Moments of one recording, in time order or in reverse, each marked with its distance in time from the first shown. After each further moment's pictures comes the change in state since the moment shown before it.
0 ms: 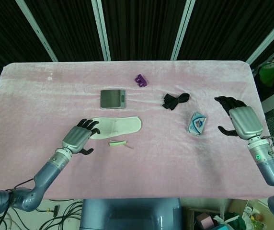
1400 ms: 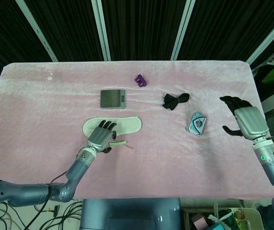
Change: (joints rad) left arm -0.119 -0.337 -0.057 0.299 -0.168 -0.016 0.172; right arm -0.016 -0.005 -0.007 0.052 -0.022 0.022 0.050
